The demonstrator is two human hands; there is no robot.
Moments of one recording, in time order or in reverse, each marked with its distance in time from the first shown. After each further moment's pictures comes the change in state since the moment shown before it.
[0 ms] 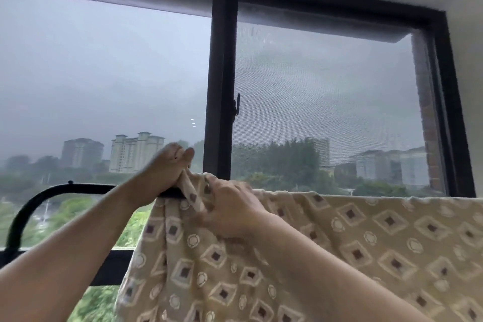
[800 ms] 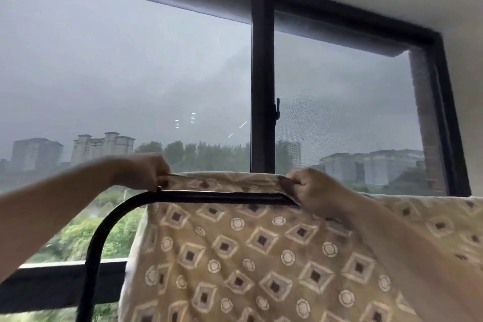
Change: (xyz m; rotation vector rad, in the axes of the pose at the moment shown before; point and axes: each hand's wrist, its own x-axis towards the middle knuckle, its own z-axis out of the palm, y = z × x) left_hand 0.061 -0.113 -0.236 0.878 -0.512 0.017; right_hand 0.048 -0.064 0.004 0.077 0.026 0.275
